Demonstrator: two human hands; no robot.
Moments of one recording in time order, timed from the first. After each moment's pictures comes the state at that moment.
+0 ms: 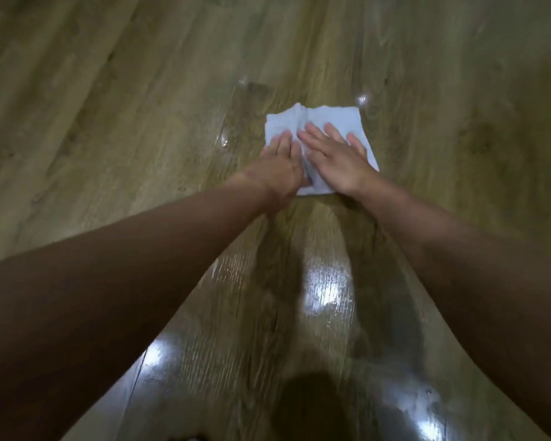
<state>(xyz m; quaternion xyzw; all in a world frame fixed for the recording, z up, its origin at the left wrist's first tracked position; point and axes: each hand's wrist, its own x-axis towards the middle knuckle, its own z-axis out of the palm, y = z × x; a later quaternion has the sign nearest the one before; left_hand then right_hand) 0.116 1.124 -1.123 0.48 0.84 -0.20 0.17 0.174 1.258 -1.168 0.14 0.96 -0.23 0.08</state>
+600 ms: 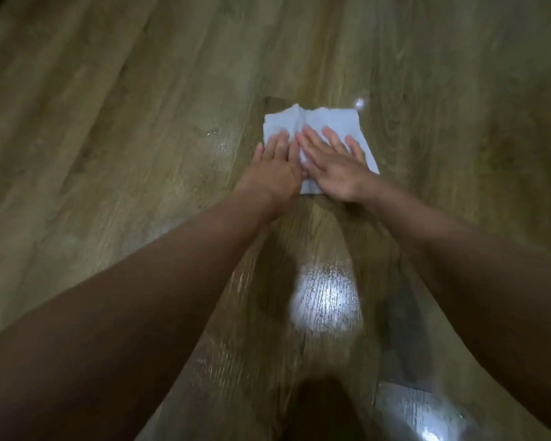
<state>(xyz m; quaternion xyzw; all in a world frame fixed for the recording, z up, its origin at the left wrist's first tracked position) 0.083 1.108 -1.128 0.39 0.89 -0.08 0.21 0.142 1.241 -1.159 0.11 0.97 -0.17 0.15</state>
